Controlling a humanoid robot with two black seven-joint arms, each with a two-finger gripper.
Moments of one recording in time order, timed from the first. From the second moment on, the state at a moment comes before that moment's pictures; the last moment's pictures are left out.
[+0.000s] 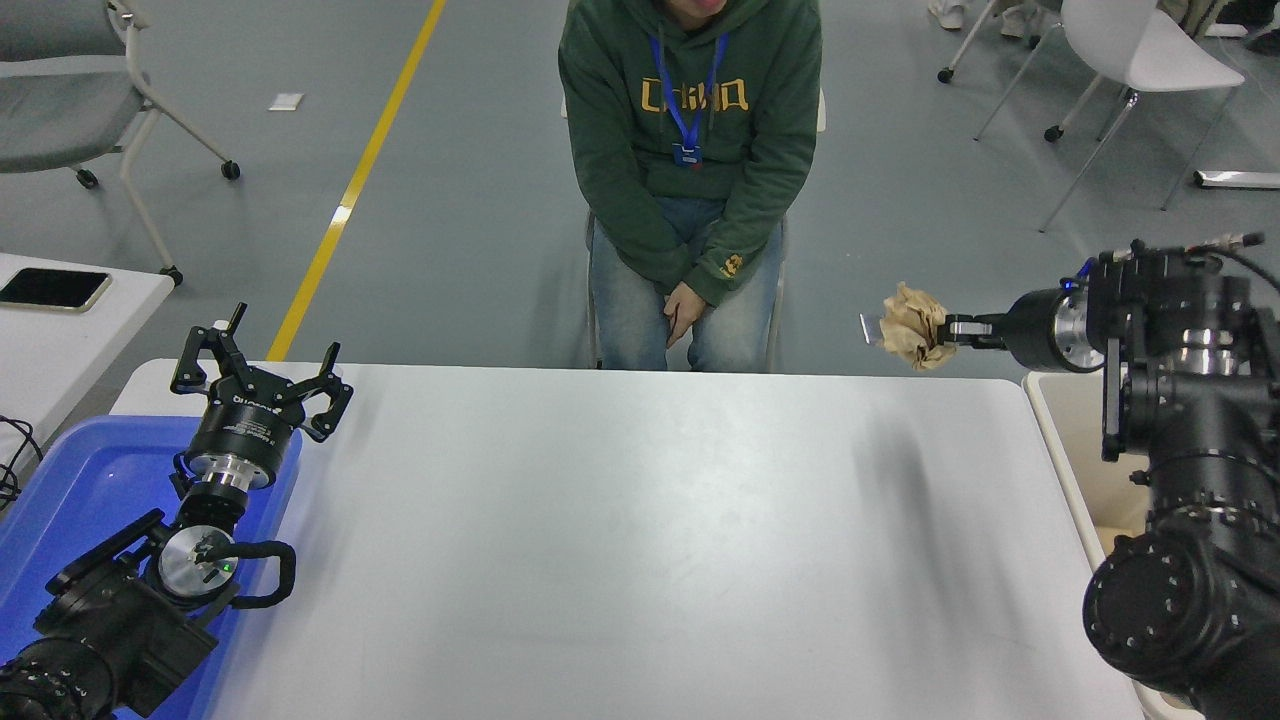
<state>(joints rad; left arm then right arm) -0.55 0.33 -0.83 -0.45 -0.19 -0.66 -0.48 0.93 0.00 -0.89 -0.75 -0.69 0.77 0.86</state>
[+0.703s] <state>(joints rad) -0.55 0.33 -0.83 -0.44 -0.19 -0.66 -0.49 0.90 -0.05 -0.93 -0.84 -0.57 0.83 0.87</state>
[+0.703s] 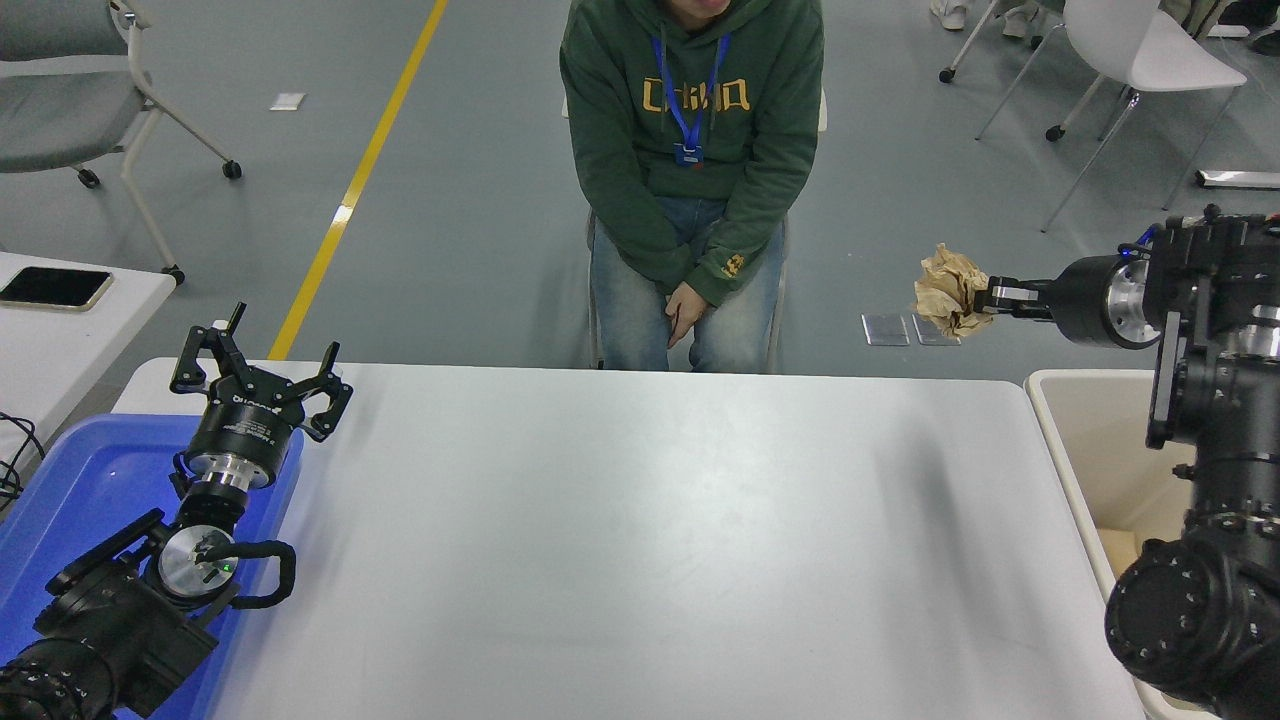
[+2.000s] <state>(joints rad) -0.55 0.33 -0.83 -0.44 -0.19 -0.66 -0.49 1.49 -0.55 -0.84 0.37 -0.55 0.49 0.72</state>
